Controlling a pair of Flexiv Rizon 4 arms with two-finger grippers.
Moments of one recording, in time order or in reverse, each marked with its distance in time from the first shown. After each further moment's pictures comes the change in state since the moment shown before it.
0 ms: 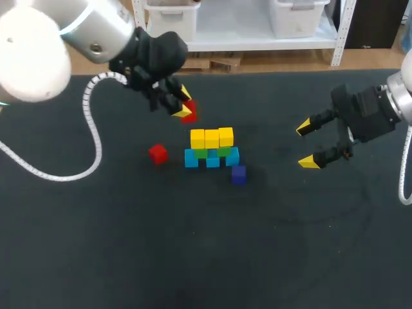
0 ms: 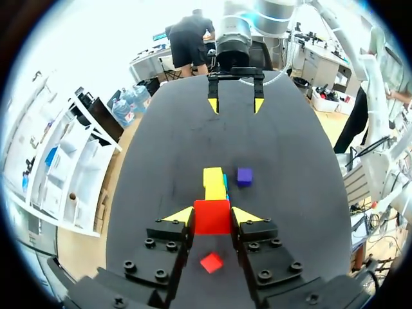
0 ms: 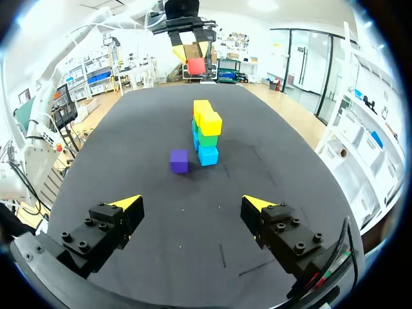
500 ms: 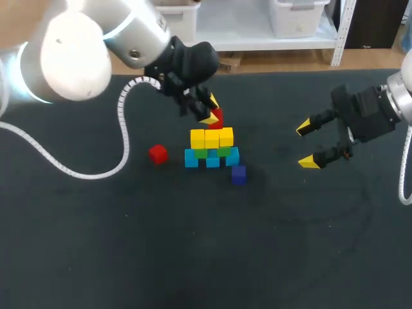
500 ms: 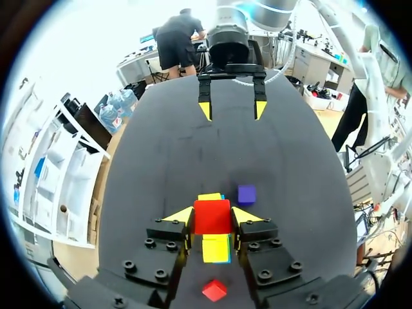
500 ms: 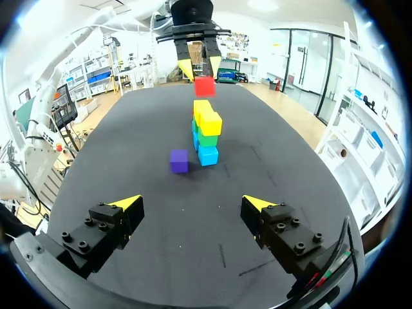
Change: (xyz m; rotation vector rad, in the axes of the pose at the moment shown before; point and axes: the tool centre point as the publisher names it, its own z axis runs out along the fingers) left arm -0.030 0.002 0.050 0.065 -0.009 0.041; right arm 0.000 0.000 0.000 0.000 0.000 0.000
